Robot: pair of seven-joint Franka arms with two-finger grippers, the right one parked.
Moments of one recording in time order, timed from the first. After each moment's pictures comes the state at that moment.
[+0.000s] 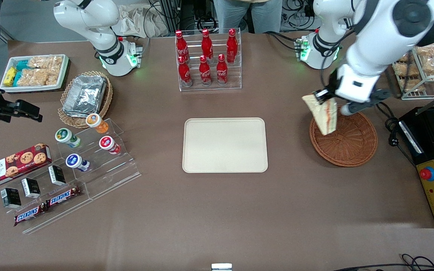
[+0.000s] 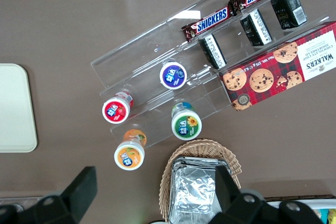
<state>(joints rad) -0.05 -0.10 -0.33 -1.87 -0.12 1.72 -0.73</state>
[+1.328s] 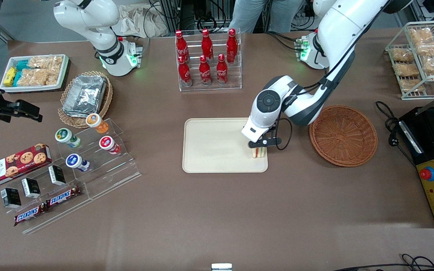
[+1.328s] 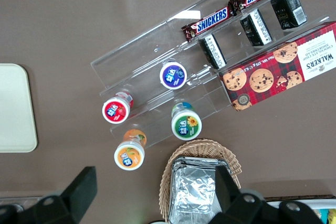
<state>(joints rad) -0.09 0.50 -0.60 -1.99 0.30 2.29 -0.96</state>
